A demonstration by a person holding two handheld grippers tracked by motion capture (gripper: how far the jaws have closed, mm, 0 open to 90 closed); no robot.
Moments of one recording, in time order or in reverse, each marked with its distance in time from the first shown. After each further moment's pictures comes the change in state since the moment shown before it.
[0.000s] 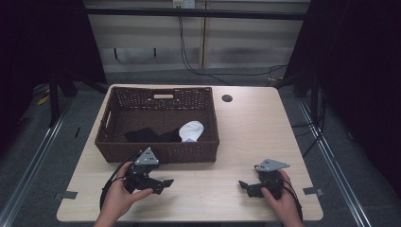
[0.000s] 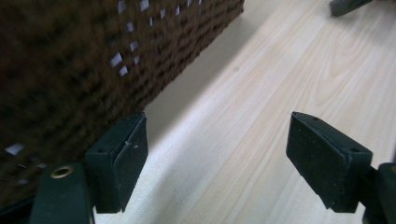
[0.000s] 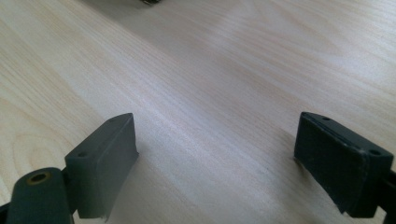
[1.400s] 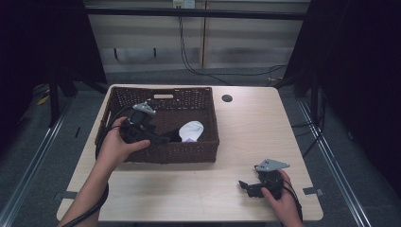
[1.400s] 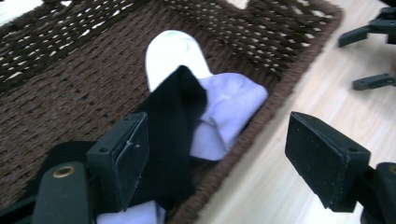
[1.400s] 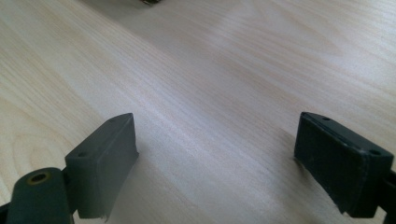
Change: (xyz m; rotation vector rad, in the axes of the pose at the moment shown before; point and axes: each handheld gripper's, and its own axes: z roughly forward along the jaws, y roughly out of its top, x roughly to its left) left arm 0.074 0.096 -0.024 0.076 0.043 -0.070; right arm 0.000 0.000 0.000 0.000 0.000 0.000
